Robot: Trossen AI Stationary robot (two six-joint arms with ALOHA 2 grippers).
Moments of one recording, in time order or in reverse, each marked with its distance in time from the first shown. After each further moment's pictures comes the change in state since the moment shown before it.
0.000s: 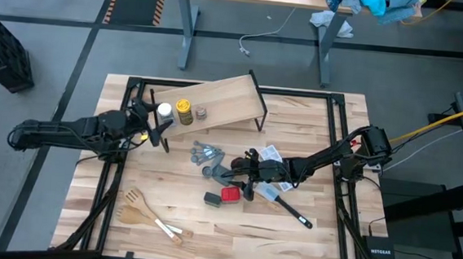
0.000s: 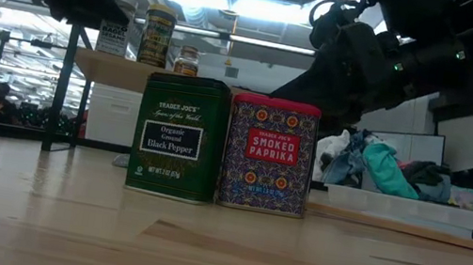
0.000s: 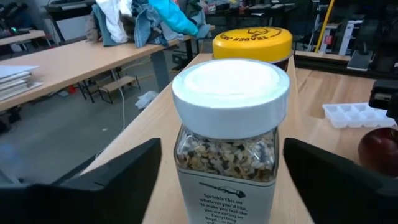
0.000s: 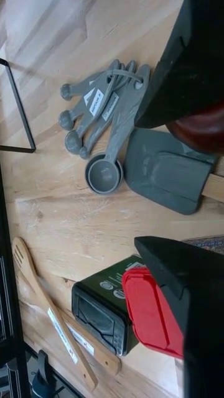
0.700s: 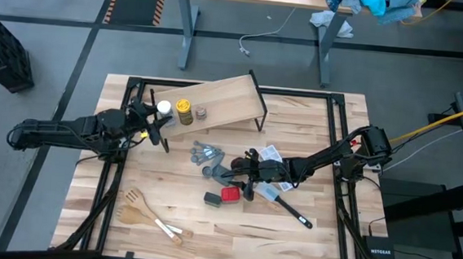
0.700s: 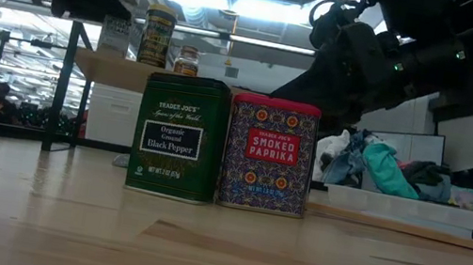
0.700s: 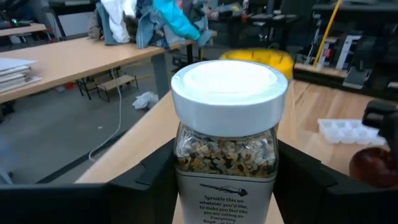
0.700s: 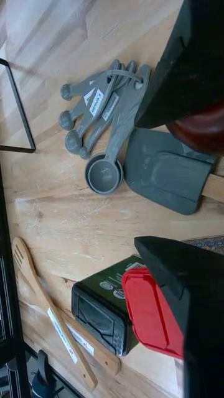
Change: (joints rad) left arm -0.010 -0.004 0.038 -0.001 -0.011 -0.049; right arm 0.000 0.000 0.000 0.000 0.000 -0.001
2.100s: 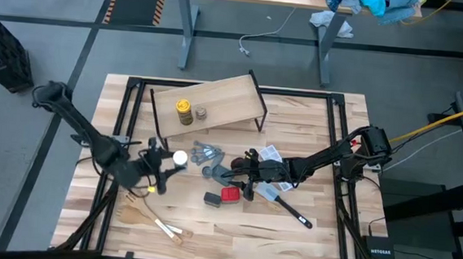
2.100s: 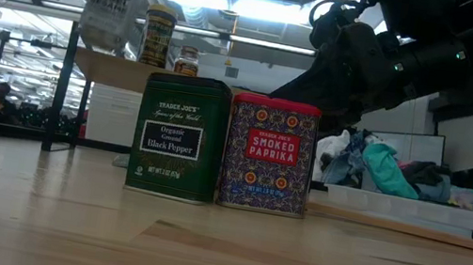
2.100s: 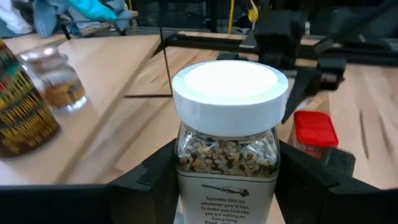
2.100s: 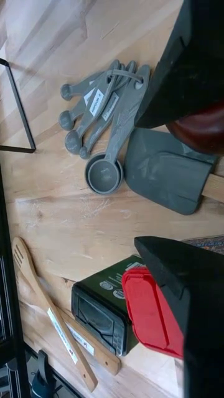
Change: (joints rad) left arm -0.779 0.639 0.123 0.188 -0.456 -0.352; right arm 0.000 0.000 0.000 0.000 0.000 0.000
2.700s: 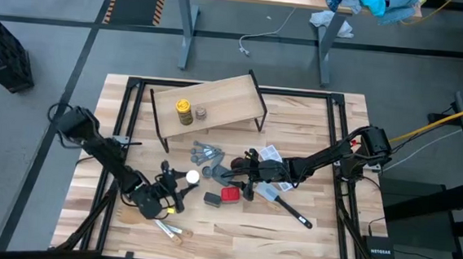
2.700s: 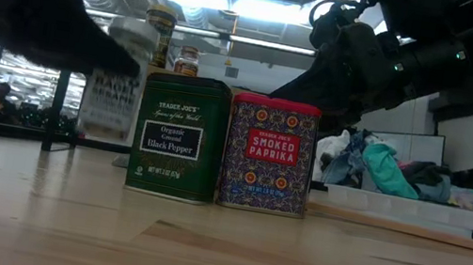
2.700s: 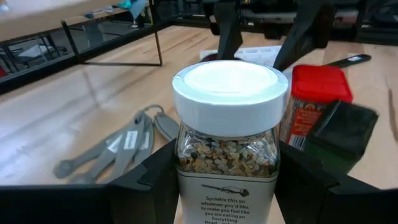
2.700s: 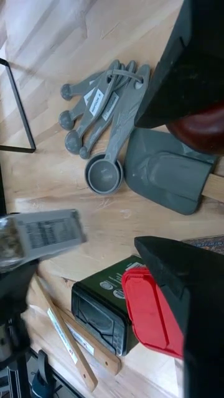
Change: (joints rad) left arm -0.042 0.609 0.000 0.499 -0.124 -0.163; right arm 0.000 0.000 0.000 0.000 0.000 0.000
